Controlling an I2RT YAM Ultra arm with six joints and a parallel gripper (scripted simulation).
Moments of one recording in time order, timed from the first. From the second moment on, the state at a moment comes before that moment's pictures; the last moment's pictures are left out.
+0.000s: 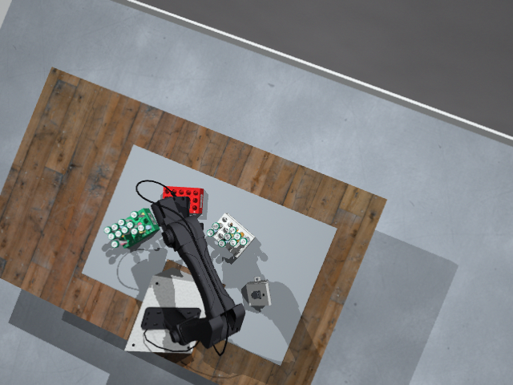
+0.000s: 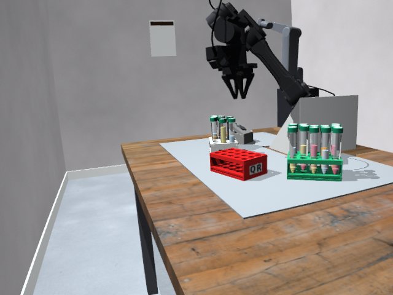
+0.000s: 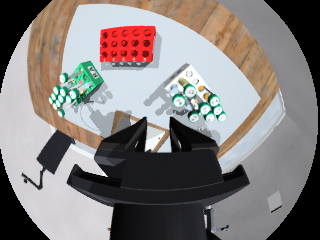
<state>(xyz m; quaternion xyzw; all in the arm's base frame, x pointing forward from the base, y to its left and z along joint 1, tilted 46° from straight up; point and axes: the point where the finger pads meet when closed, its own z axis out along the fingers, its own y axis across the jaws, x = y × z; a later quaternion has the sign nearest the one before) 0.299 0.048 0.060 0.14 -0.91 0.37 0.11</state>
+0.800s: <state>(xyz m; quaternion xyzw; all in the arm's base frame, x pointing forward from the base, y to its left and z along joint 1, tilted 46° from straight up) 0.302 0.016 0.091 0.16 -0.91 0.38 0.12</state>
